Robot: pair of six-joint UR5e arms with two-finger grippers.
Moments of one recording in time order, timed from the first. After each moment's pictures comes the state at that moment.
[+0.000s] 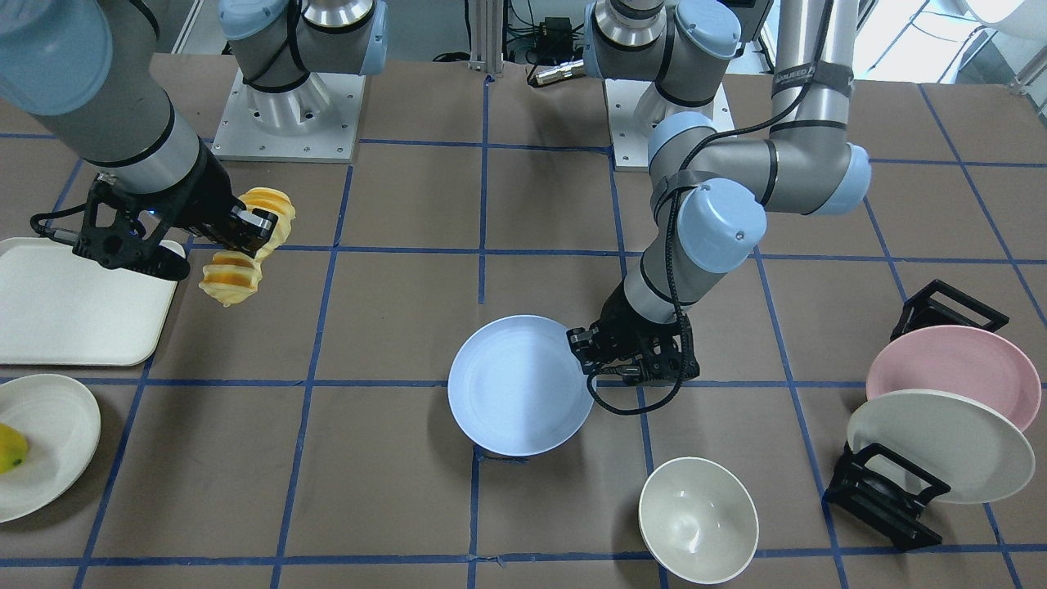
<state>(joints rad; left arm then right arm) -1.62 -1.91 -1.89 -0.81 1.30 -0.27 1.54 -1.45 1.53 -1.49 -1.56 0.22</state>
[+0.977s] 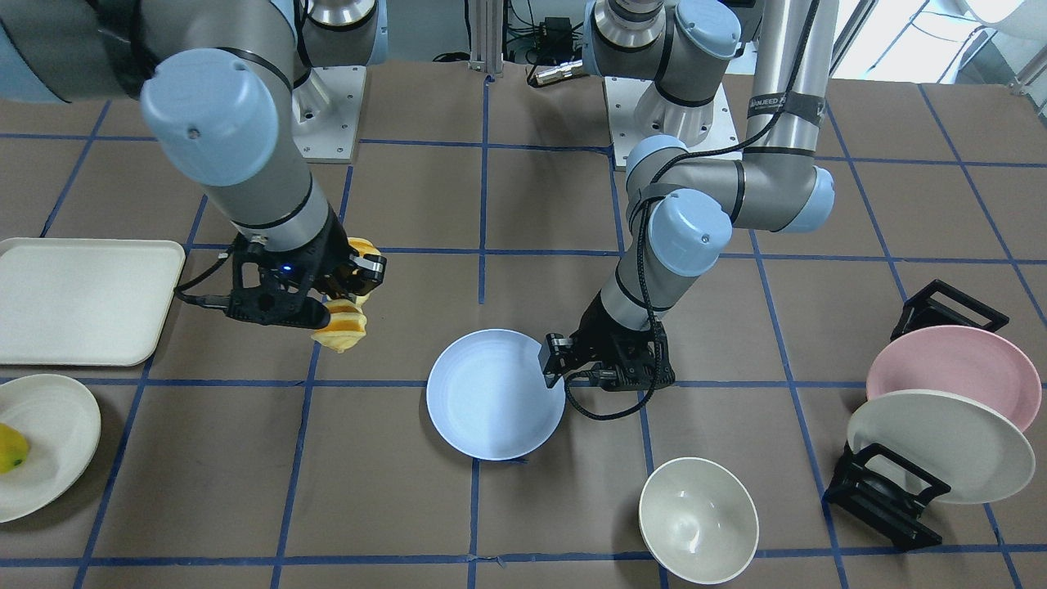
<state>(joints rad) -1.65 -1.92 -1.87 -0.76 1.33 -0.28 1.72 -1.32 1.53 -1.69 -1.51 0.24</state>
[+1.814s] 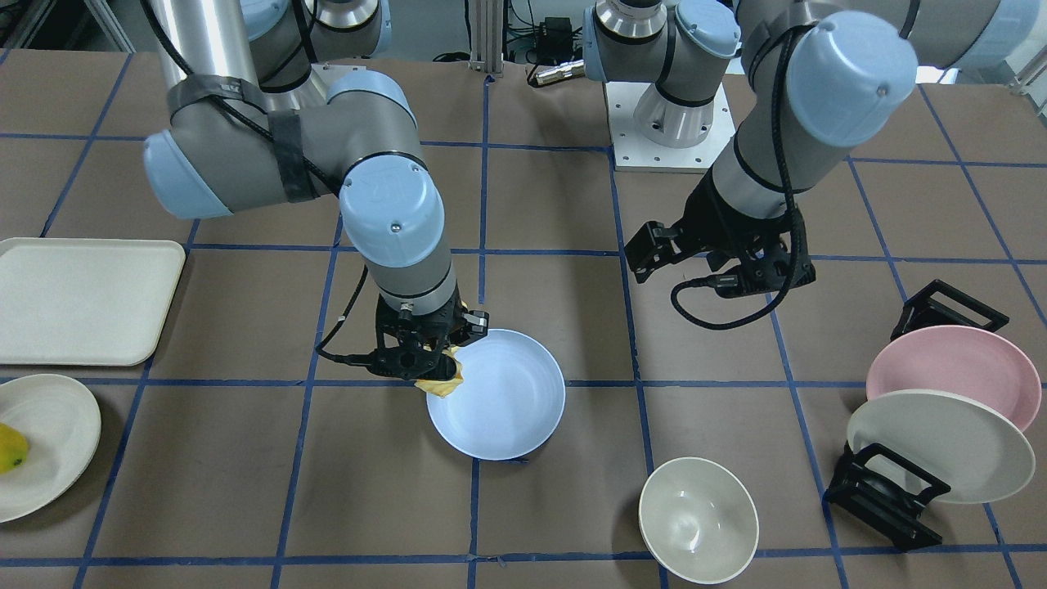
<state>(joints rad) -1.56 -1.70 -1.55 -1.57 1.50 -0.20 1.87 -1.14 1.52 -1.92 -1.50 0.39</state>
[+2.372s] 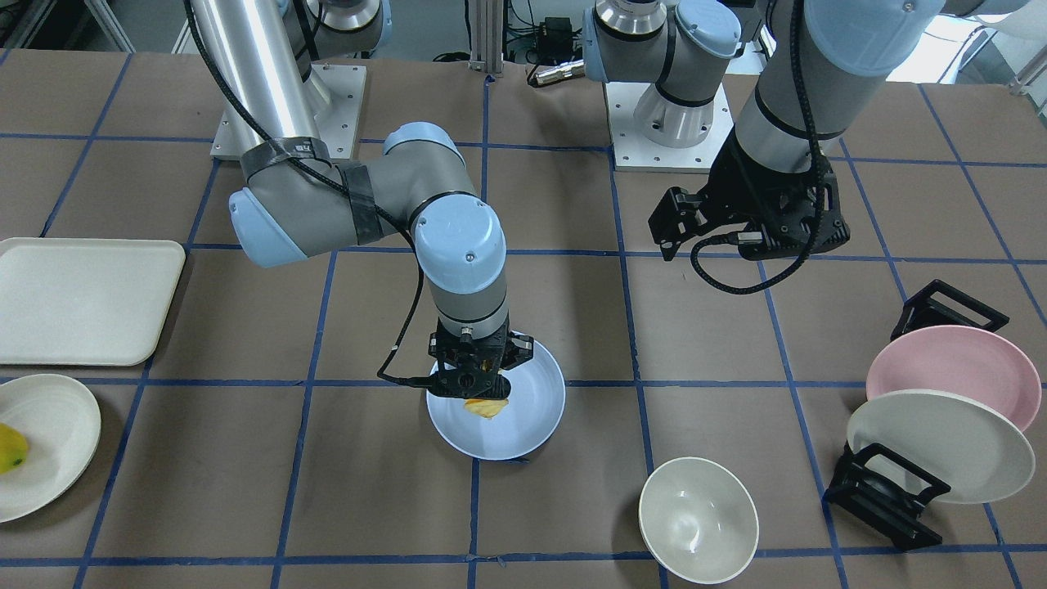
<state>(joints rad) -1.56 -1.66 -1.53 -1.57 1.57 -0.15 1.95 -1.04 1.53 -2.08 -1.50 0.45</state>
